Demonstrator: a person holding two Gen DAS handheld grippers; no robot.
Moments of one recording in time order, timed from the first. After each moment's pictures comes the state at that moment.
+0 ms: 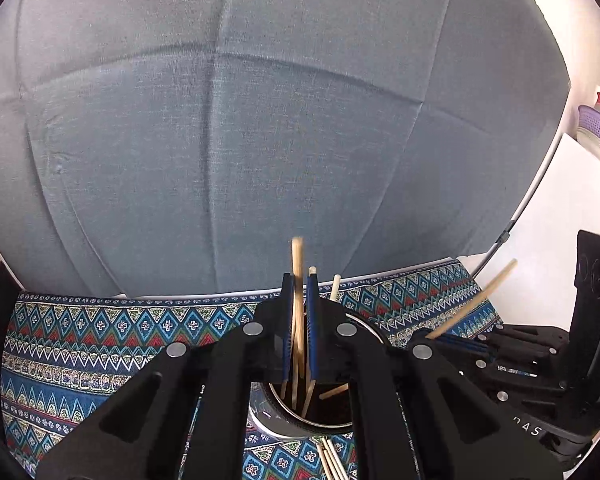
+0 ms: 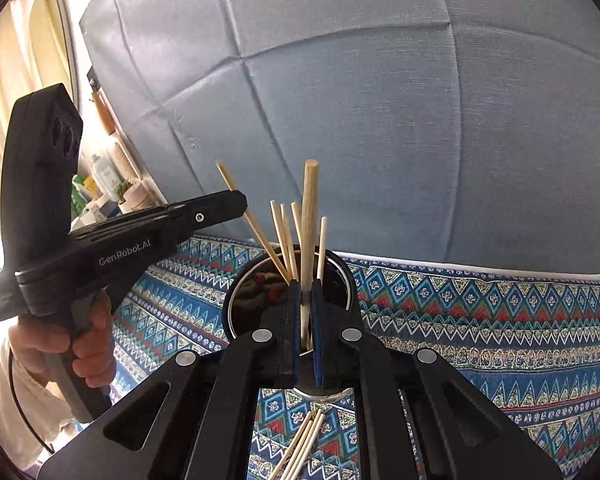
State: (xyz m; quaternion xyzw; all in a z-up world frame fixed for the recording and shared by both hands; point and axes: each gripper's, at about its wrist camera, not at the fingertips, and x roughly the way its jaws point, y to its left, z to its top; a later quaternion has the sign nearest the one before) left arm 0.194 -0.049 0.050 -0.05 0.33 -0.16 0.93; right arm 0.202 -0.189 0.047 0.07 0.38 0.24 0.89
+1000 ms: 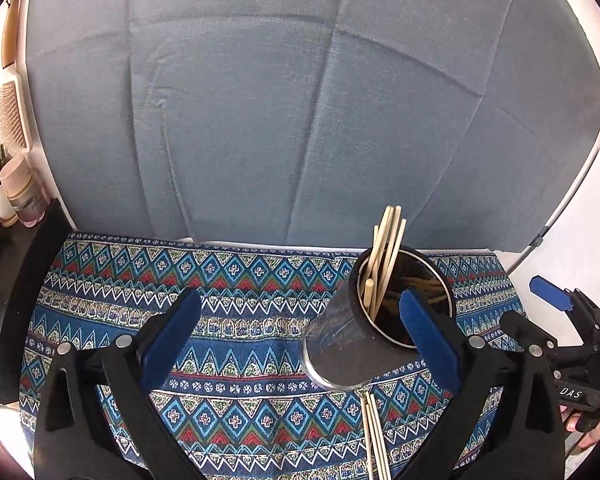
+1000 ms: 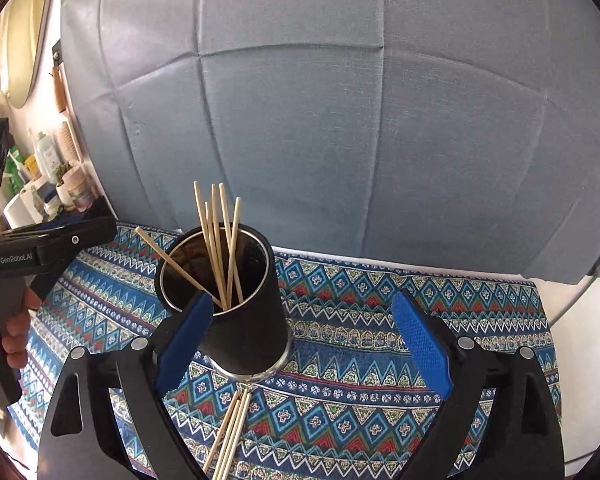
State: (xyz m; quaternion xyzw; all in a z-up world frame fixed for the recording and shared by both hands) left arm 0.143 0.013 0.028 -0.08 0.37 -0.07 0.92; right arm 0.163 -0.204 0.049 -0.01 0.36 0.11 0.93
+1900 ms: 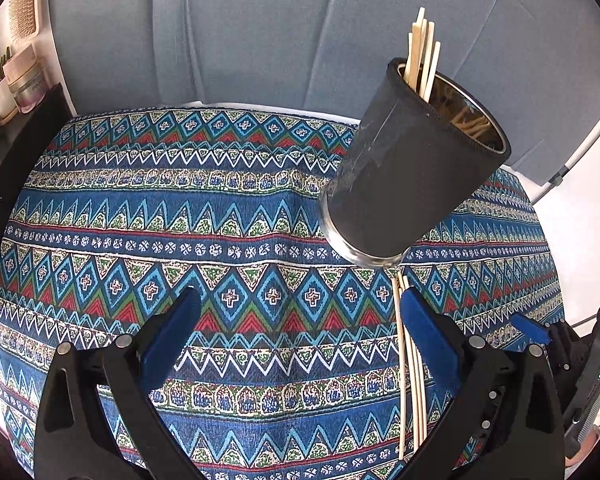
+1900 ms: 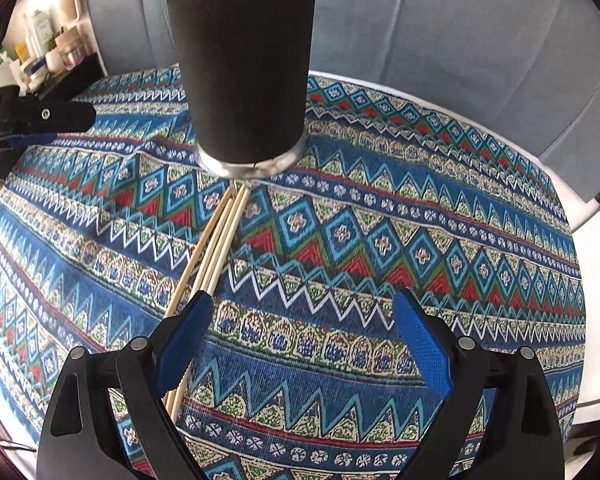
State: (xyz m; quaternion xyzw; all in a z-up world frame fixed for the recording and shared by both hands) left arm 0.095 0.006 -0.071 -0.08 0.49 -0.06 0.87; right arm 0.079 -0.187 -0.098 -0.06 0.50 0.11 0.86
